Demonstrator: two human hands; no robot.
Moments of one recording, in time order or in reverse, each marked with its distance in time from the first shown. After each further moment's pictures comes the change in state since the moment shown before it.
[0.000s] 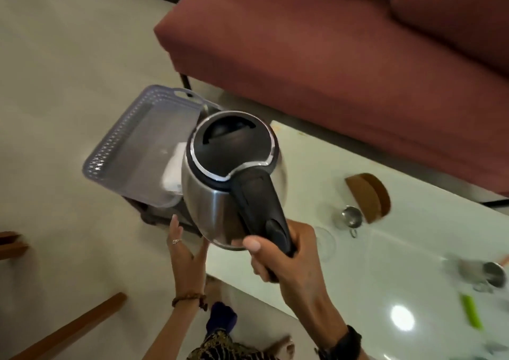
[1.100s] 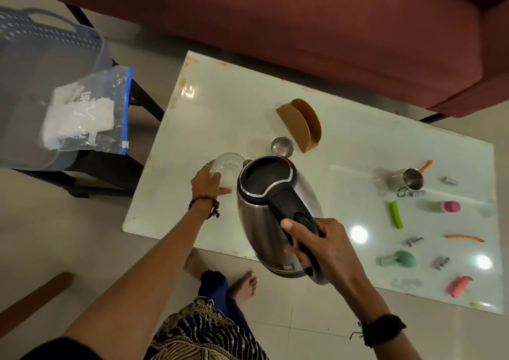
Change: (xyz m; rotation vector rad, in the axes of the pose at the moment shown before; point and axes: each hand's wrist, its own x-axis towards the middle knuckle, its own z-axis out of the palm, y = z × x) left_hand -0.049 0.061 0.197 0.143 -0.411 -0.055; right_hand -0.107 0.078 -0.191 -0.362 0.249 0.436
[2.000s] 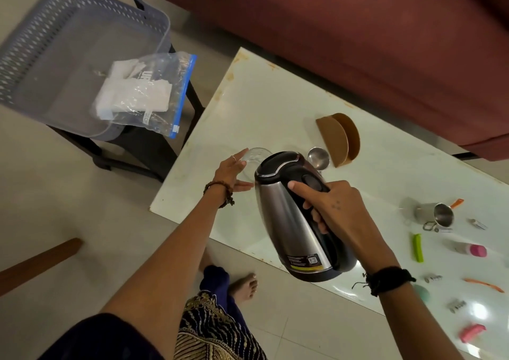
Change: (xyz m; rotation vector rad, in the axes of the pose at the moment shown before) left_hand 0.020 -0.014 -0.038 -0.608 -0.323 -0.225; right_hand 0.060 -0.057 0.029 -0.325 0.003 0.029
